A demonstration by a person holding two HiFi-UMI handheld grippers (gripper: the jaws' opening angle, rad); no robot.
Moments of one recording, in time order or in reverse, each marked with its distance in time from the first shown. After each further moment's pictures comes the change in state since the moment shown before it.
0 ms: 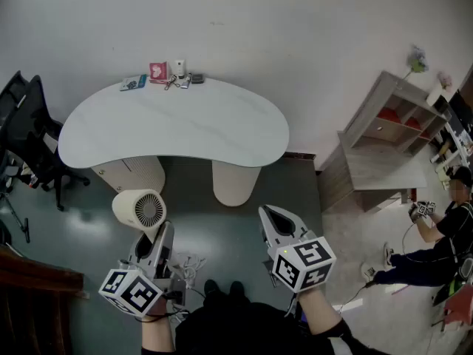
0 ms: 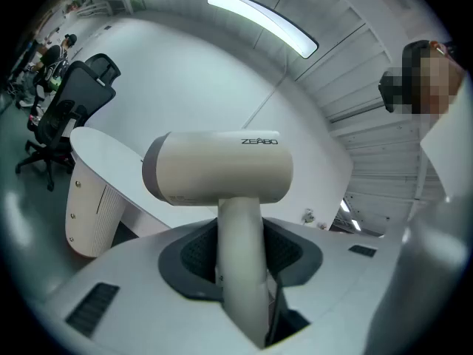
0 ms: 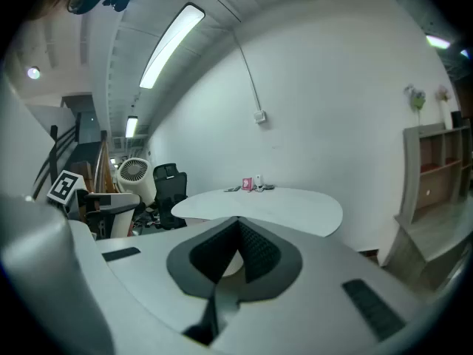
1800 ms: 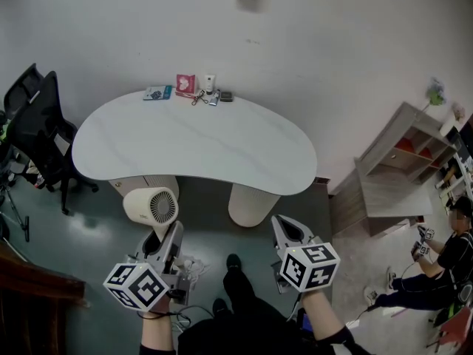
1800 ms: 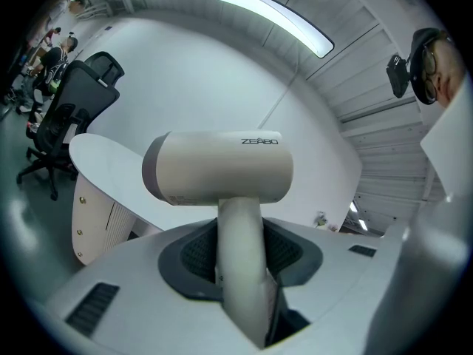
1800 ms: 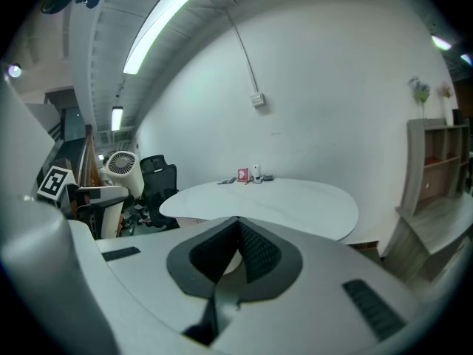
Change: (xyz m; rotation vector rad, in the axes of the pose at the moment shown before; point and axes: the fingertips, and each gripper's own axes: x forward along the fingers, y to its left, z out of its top) left arm 0.037 0.086 0.055 0.003 0.012 0.035; right arm 0.097 0.014 0.002 0.043 0.083 -0.067
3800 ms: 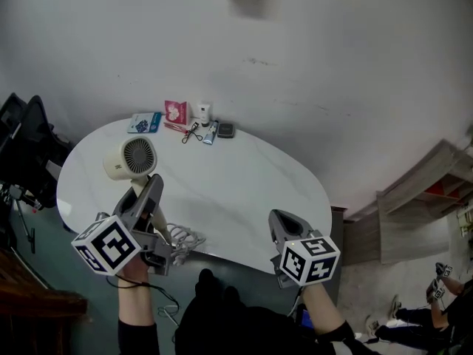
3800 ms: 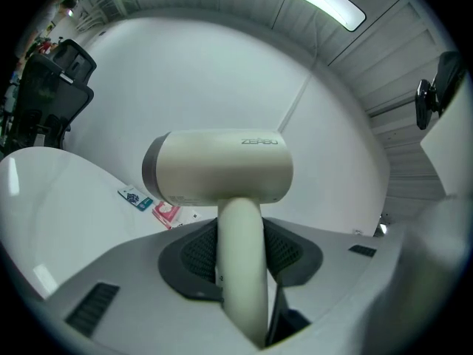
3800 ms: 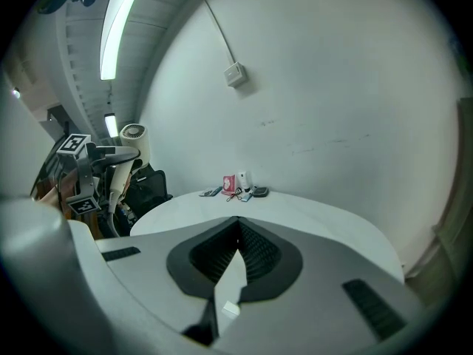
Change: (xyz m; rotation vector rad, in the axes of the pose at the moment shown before) left arm 0.312 0.037 0.144 0.028 -0.051 0.081; right arm 0.236 -0.142 0.132 0.027 0.044 0.108
